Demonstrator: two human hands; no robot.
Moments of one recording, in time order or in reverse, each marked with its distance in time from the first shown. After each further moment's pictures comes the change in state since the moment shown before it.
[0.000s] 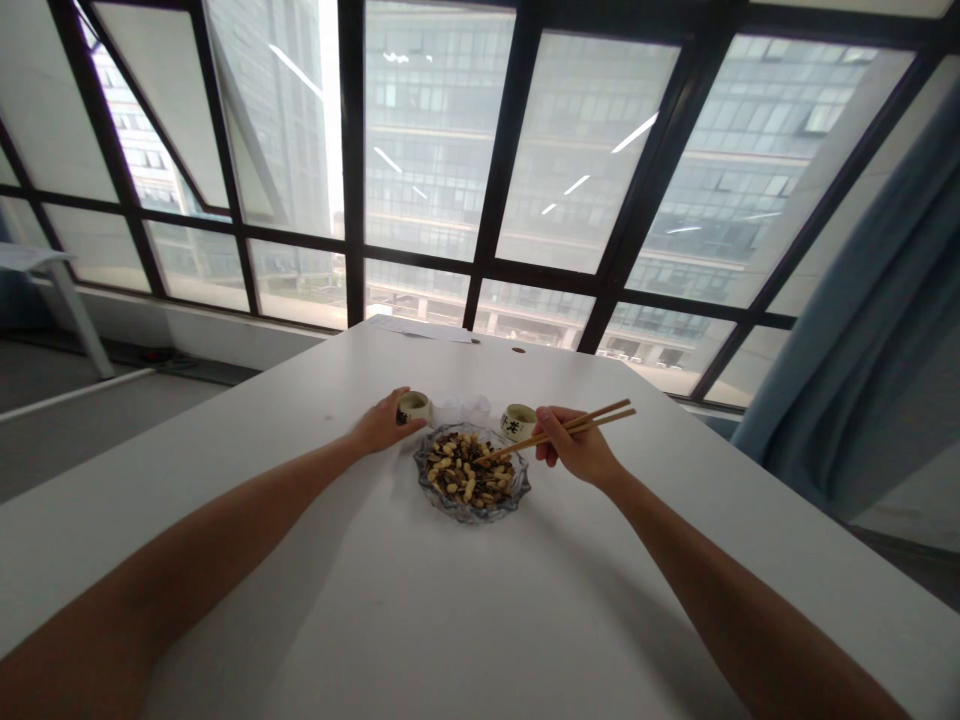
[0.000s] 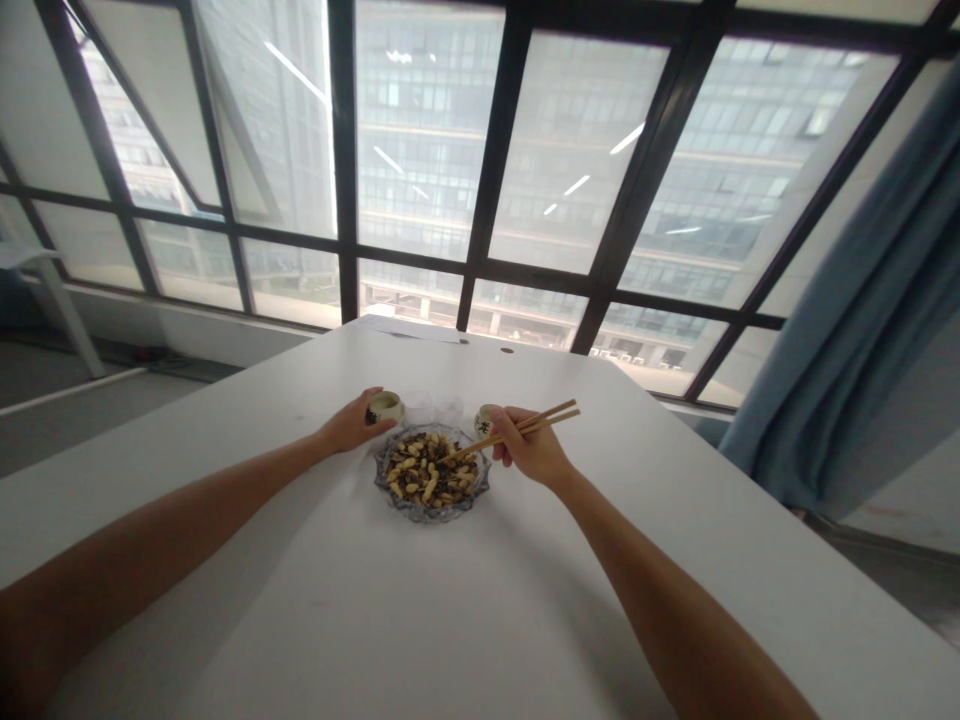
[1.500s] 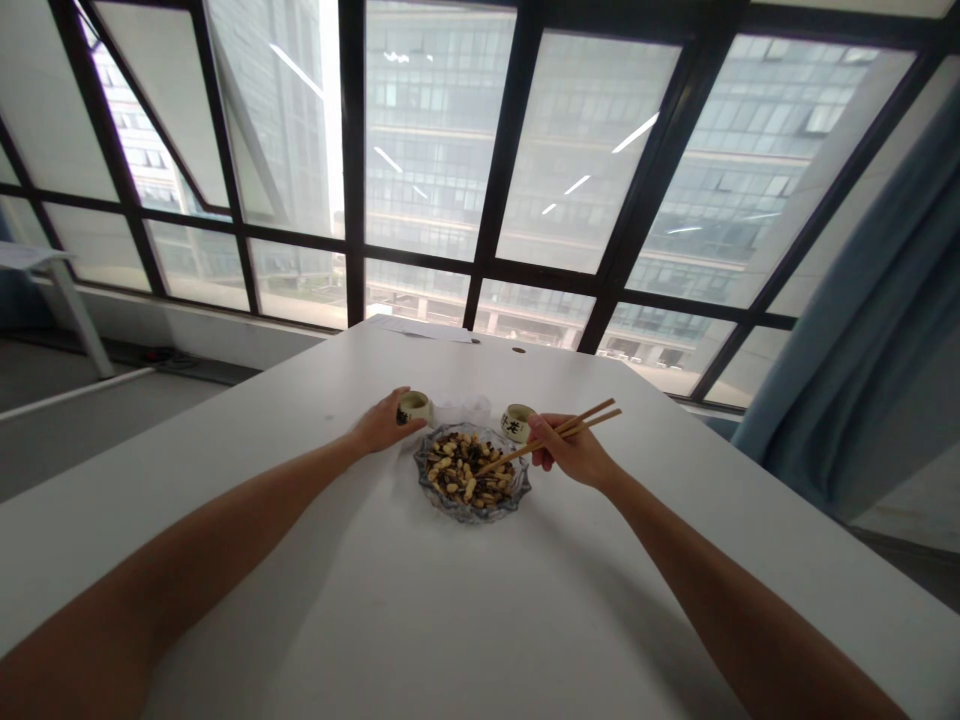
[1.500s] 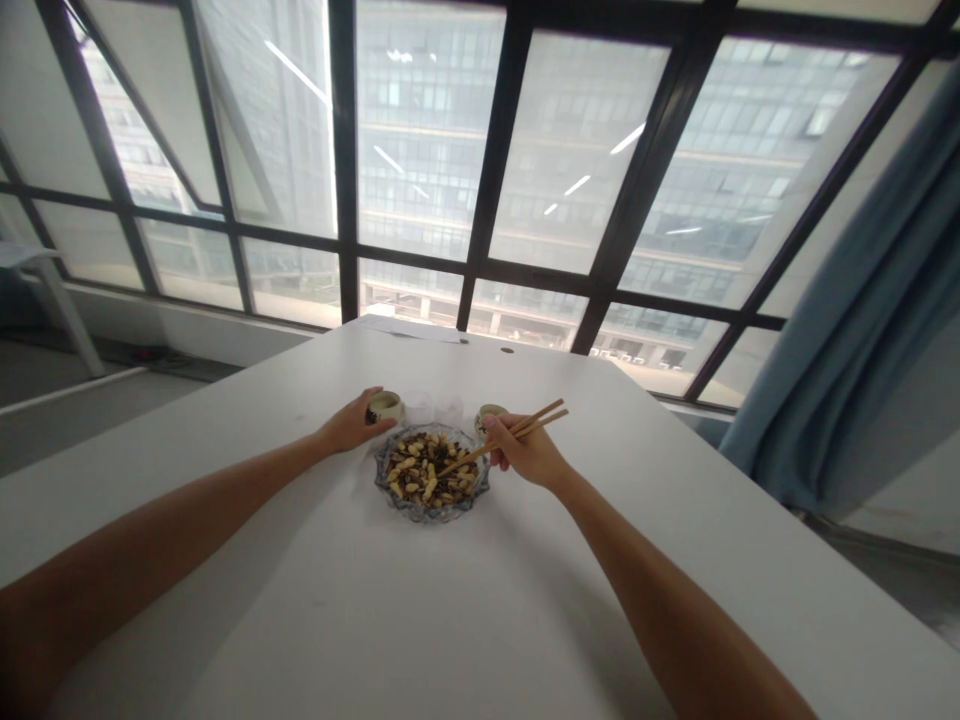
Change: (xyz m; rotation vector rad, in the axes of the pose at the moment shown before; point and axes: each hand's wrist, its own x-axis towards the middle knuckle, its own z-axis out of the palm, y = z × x) left_hand 0.000 0.001 0.000 -0.031 0.024 -0.005; right_hand 0.001 0.005 0.001 -0.007 -0.111 0.055
